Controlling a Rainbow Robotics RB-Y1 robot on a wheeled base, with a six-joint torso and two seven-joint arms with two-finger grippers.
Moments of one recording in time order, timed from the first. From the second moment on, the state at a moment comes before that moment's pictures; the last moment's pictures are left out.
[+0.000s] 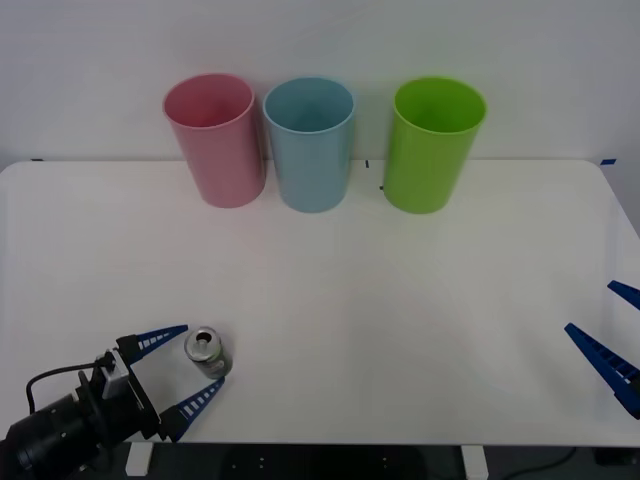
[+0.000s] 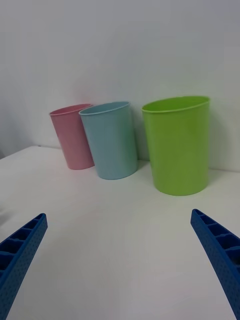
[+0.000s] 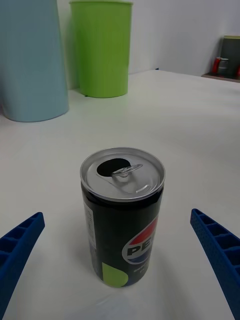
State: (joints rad) right arm 0.35 -0.40 -0.52 -1.66 0.96 -1.22 0.00; left arm 0.13 0.31 0.22 -1.27 -1.20 -1.18 -0.44
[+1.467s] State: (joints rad) right arm 0.35 -0.40 -0.52 -1.66 0.96 -1.22 0.00; left arm 0.09 0.27 0.18 -1.22 -1.23 -1.14 -0.50
